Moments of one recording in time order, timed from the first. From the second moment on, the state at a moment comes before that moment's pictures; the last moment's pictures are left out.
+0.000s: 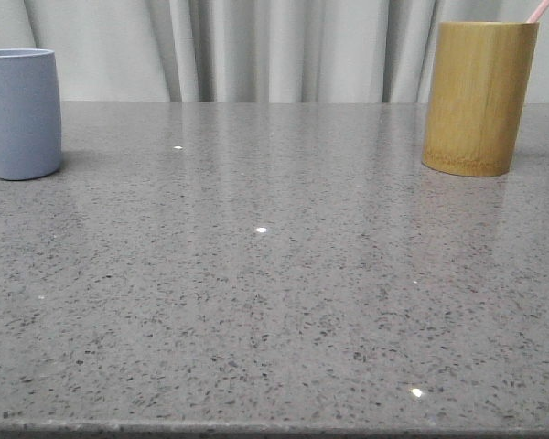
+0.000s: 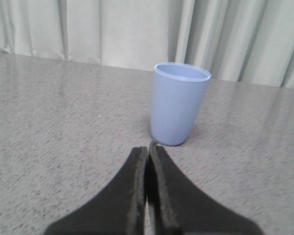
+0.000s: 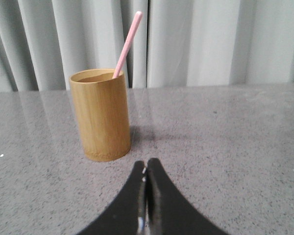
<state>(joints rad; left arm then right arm) -0.03 0.05 -0.19 -0.26 0.29 0.04 0.01 0.03 -0.21 0.10 0.27 0.03</state>
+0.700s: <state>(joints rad) -0.03 0.72 -0.96 -0.18 1.07 0.04 0.01 0.55 -0.85 0.11 0.92 0.02</state>
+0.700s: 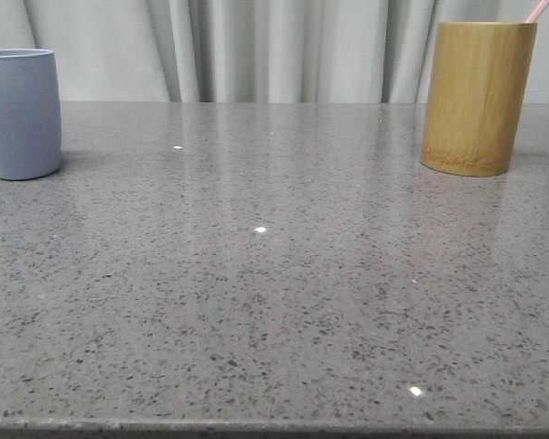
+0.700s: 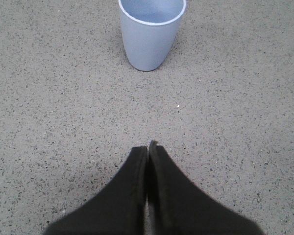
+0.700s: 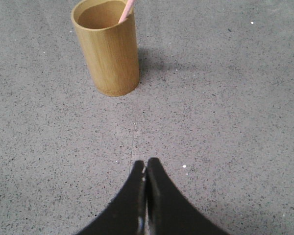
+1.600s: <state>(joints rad) -0.03 0.74 -0.96 -0.18 1.06 0.04 0.01 0.55 -0.85 0.11 0.90 0.02</state>
